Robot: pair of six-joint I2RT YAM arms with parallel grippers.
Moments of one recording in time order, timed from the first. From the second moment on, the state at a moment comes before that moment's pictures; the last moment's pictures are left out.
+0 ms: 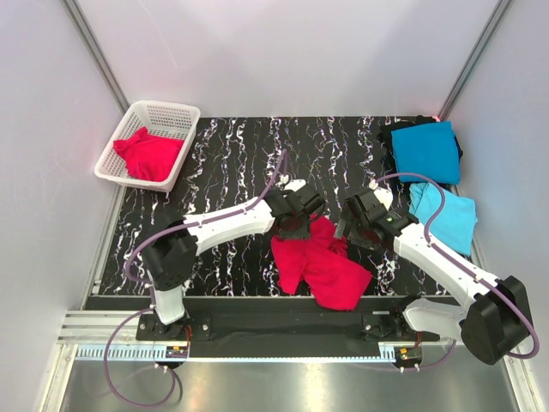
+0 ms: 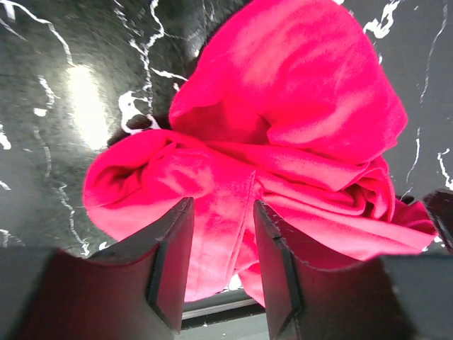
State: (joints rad) left arm -0.99 1.84 1.43 -0.75 -0.21 -0.92; right arm 0.55 1.16 0.83 -0.76 0.28 0.82
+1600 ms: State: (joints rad) left arm -0.99 1.94 1.49 -0.79 -0.22 -0.92; right arm 0.55 1.15 0.82 -0.76 0.29 0.82
